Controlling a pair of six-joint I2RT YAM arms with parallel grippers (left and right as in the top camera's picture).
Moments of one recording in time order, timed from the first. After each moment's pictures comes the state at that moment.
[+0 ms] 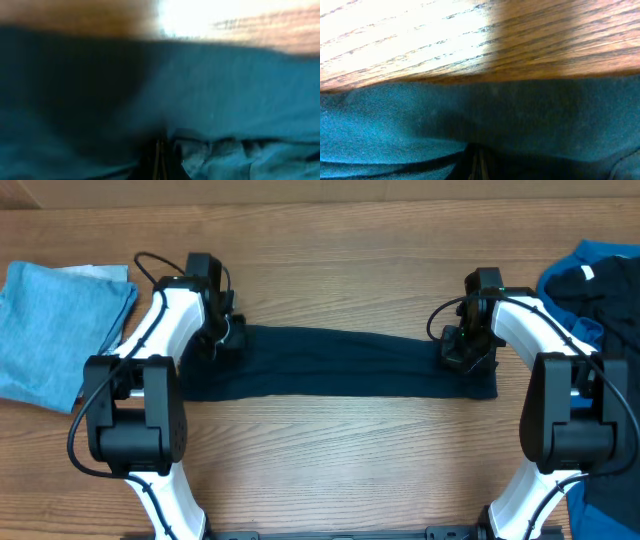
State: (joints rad) left arm -0.05 2.03 1.43 -0.90 0.14 -0.13; right arm 0.00 1.99 1.30 -0.88 -0.08 0.24
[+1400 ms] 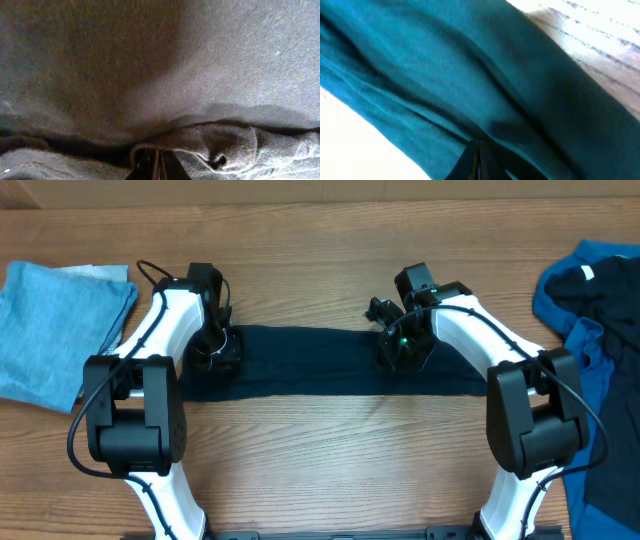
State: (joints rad) left arm -0.05 2.03 1.43 -1.05 0.09 -0.13; right arm 0.28 2.01 1.37 -0.85 -0.33 -0.26
